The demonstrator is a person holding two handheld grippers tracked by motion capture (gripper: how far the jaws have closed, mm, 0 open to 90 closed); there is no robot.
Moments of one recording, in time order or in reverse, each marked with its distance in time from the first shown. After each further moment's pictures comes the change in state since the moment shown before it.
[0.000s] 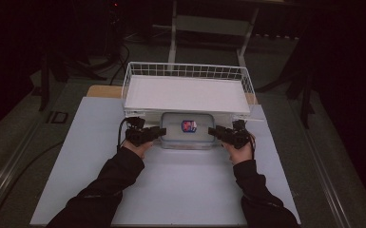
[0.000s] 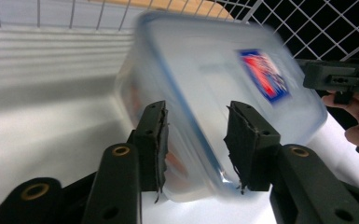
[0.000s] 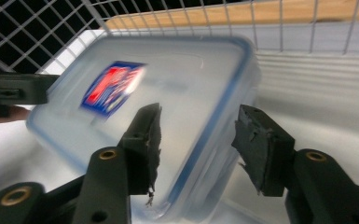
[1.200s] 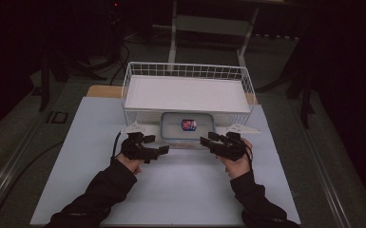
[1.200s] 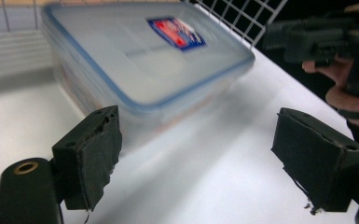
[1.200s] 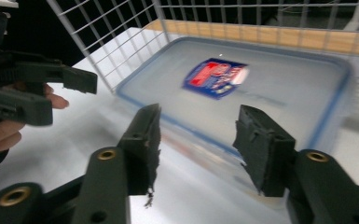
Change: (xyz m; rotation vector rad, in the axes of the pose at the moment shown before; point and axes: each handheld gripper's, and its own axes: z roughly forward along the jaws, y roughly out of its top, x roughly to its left) left arm -0.034 -0.034 -0.041 0.016 -0.128 0.177; right arm 0.062 -0.021 -0.024 -0.070 0.058 -0.219
